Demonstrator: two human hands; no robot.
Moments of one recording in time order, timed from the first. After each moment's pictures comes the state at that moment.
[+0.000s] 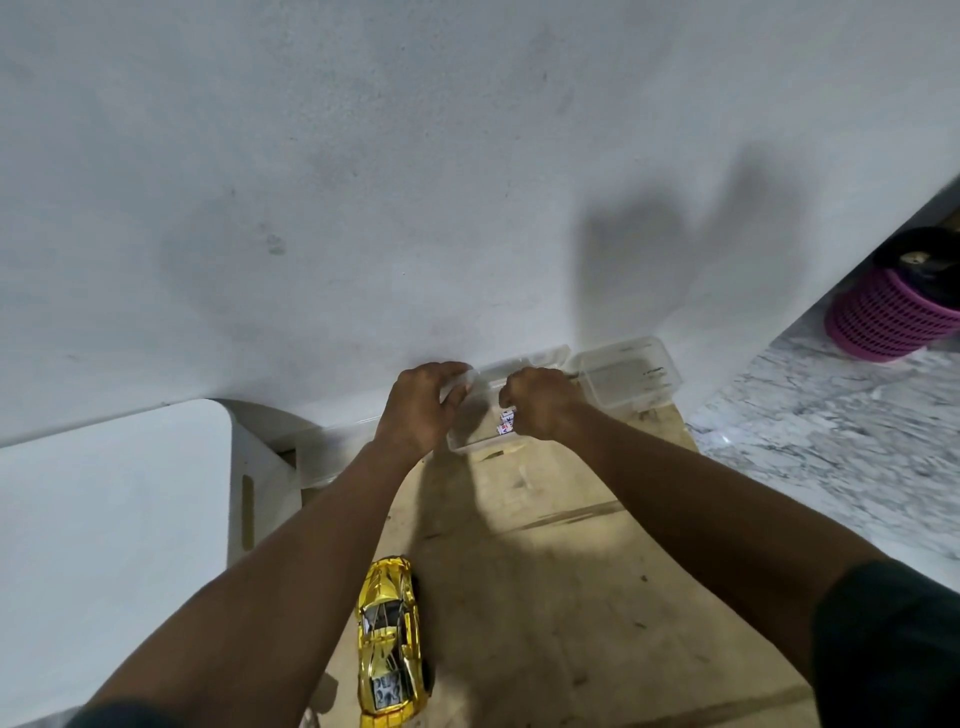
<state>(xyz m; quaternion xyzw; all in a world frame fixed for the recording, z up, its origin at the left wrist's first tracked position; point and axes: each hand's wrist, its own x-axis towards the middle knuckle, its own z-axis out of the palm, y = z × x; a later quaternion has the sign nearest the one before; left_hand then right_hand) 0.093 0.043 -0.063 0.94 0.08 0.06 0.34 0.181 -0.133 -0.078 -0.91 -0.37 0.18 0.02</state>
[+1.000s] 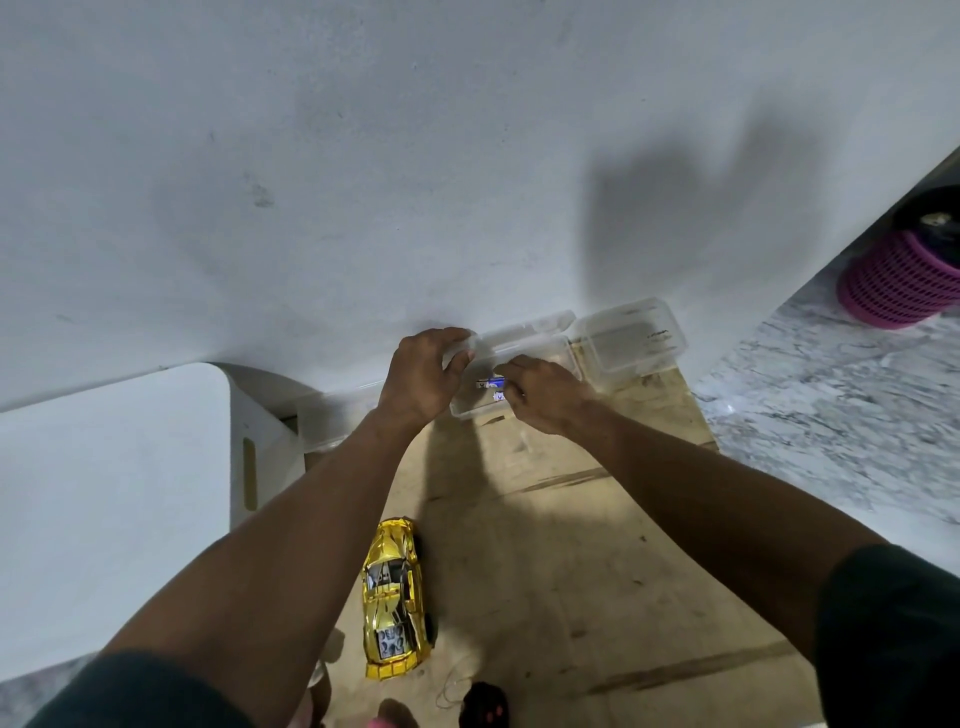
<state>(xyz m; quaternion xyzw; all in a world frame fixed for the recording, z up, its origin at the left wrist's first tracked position) 0.087 0.036 -0.058 0.94 0.07 0.06 0.31 0.153 -0.151 -0.115 -0.91 -0.35 0.15 0.17</state>
